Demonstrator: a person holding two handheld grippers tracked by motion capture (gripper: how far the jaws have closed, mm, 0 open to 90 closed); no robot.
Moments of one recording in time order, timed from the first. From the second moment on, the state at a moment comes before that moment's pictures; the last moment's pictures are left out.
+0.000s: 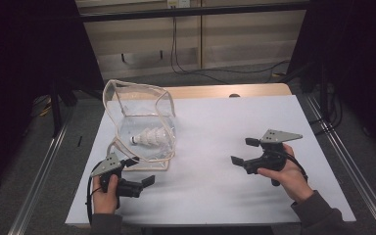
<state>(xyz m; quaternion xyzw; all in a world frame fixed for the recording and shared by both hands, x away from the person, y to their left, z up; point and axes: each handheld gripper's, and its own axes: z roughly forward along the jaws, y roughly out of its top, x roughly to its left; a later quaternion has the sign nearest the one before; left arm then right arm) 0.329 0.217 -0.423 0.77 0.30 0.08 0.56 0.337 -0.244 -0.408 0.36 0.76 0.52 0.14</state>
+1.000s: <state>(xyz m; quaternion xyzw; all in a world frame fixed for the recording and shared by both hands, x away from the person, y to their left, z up) 0.329 0.216 -0.423 0.77 0.30 0.08 0.56 0.320 -0.271 -0.423 0.38 0.76 0.51 0.15</state>
